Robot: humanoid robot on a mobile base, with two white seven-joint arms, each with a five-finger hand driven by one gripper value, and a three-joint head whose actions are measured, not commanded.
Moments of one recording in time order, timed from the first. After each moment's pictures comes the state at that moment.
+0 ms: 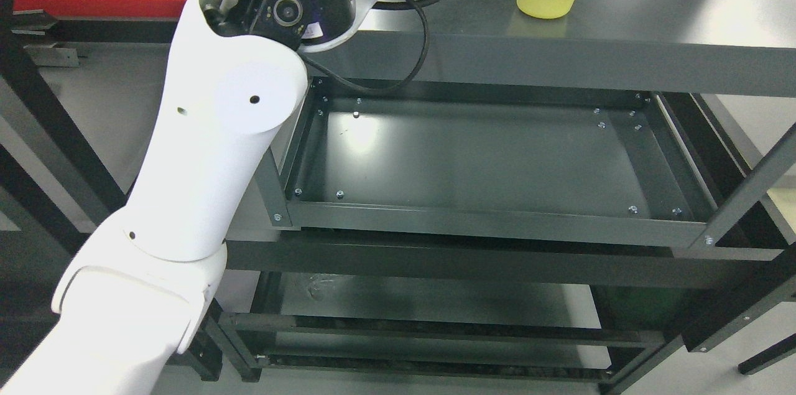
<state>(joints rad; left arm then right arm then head) -1.38 0.00 -0.44 -1.52 1.12 0.76 0.03 0.00 0.00 0.00 -0.24 0.00 0.09 -0.12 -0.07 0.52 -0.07</state>
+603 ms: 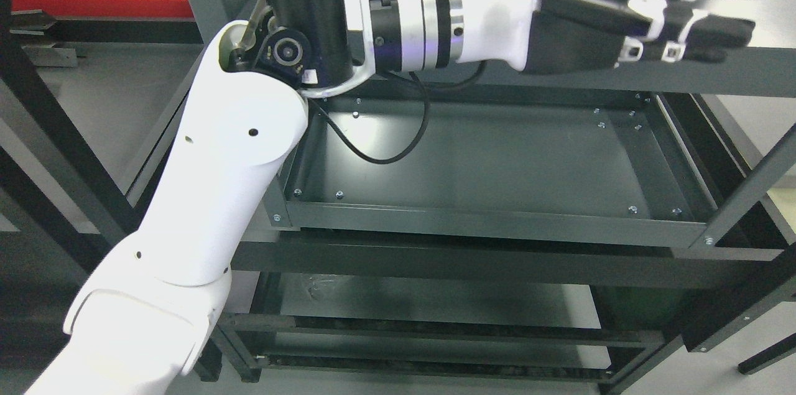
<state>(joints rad) -1.28 0.00 -0.47 -1.56 1.23 0.94 -0.24 0.00 0.00 0.00 -0.24 0.00 0.10 -0.12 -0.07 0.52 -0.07</state>
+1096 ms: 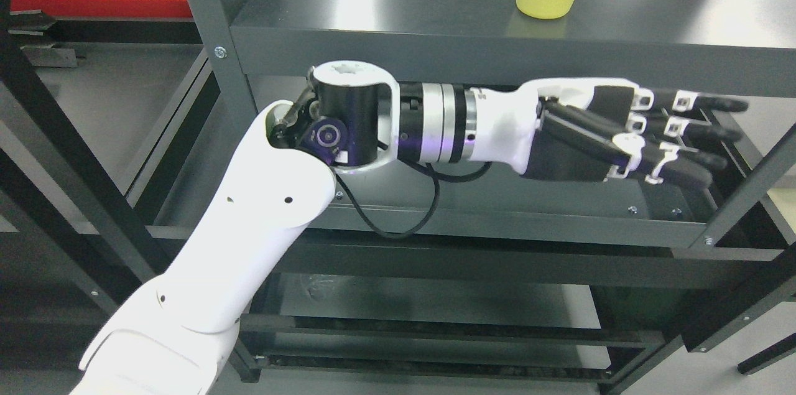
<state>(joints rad) -1.12 0.01 -0.58 -1.59 1.25 0.95 -0.26 0.00 0.00 0.00 -0.24 0.00 0.10 -0.12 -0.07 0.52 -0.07</state>
